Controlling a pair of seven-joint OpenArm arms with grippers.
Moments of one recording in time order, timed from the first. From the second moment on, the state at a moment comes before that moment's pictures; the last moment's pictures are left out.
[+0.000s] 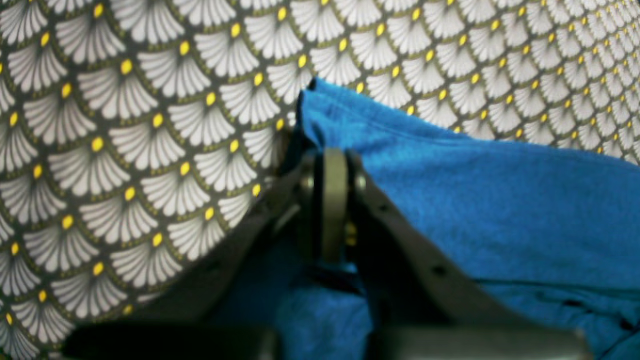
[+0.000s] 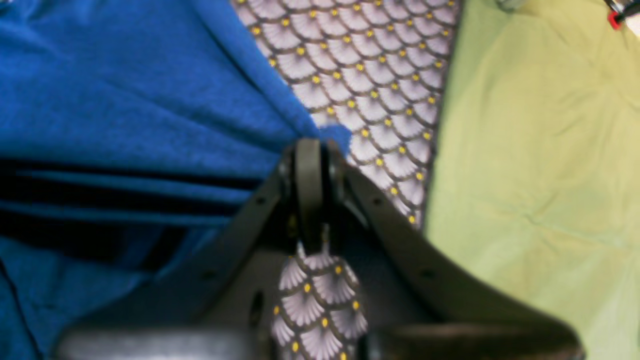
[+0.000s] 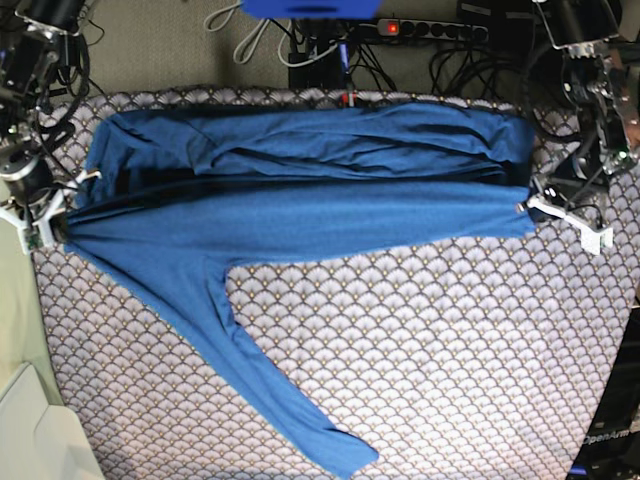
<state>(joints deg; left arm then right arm) 6.8 -18.9 -23.5 90.5 -37.6 -6.5 54.8 -10.3 15.6 33.6 97.0 -1.4 40.3 -28.1</state>
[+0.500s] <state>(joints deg) 6.7 -20.5 -23.1 90.4 -37.6 -6.6 59.3 -14.7 14.4 37.5 96.7 -1.8 40.4 -28.1</state>
